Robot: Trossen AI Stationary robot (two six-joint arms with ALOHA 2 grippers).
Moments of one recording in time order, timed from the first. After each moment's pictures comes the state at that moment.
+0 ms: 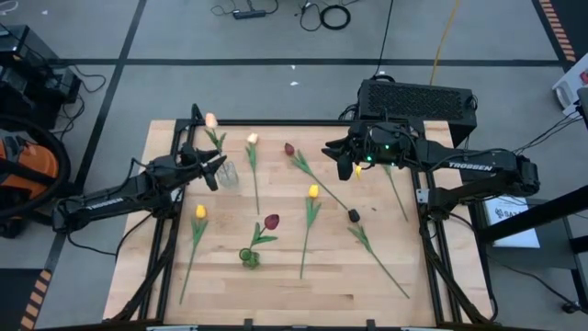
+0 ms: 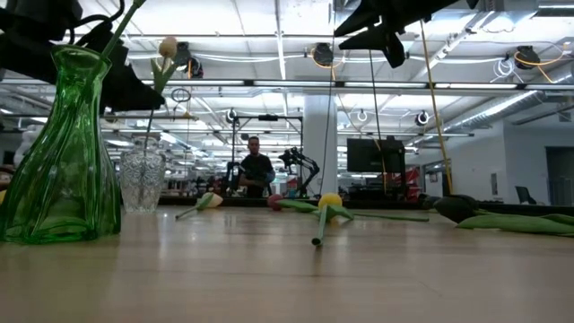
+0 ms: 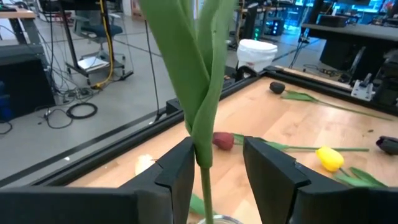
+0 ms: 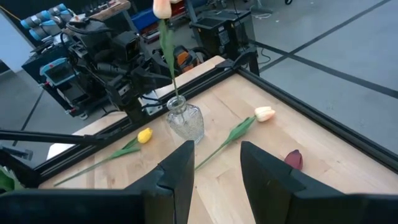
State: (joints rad) left arm 0.35 0.27 0.19 -0.07 -0.28 -0.12; right arm -0.21 1.16 0.99 -0.13 0.09 0.41
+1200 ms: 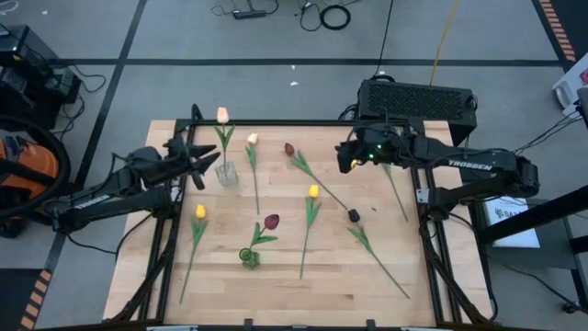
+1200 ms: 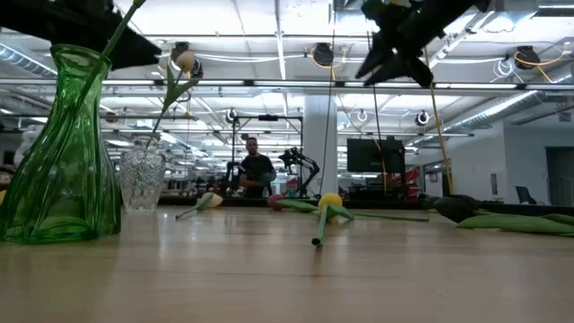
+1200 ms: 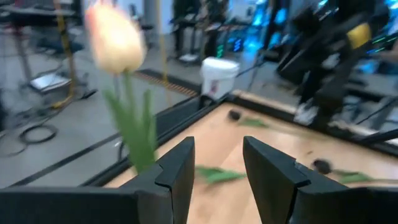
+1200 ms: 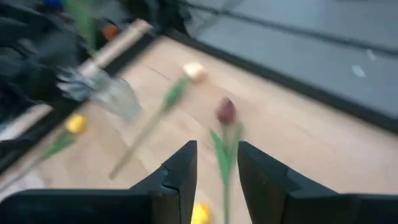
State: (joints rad) left arm 0.35 0.27 0.43 -0.22 -0.13 -0.13; right arm -0.27 1.16 0.99 -0.42 0.24 0.60
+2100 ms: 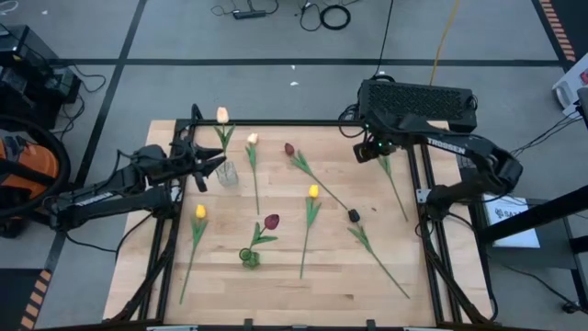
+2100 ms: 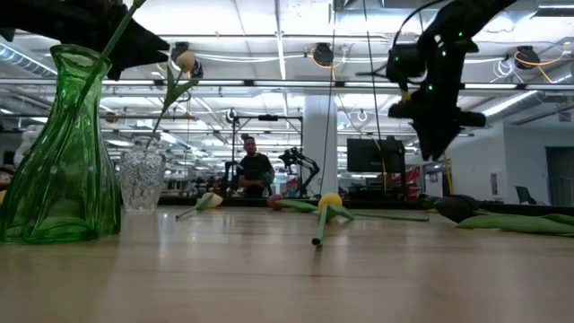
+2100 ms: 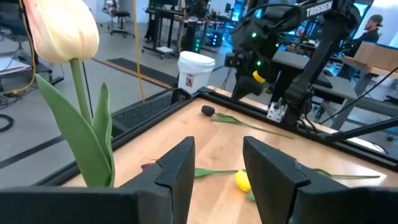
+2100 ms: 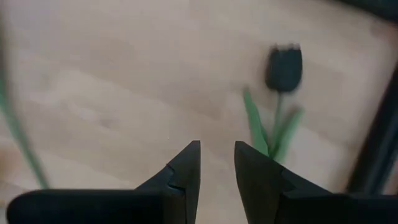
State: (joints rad) left arm 0.35 0.35 0.43 -0.17 -0.03 -0.20; right arm -0.67 1.37 0.99 -0.93 0.14 0.56
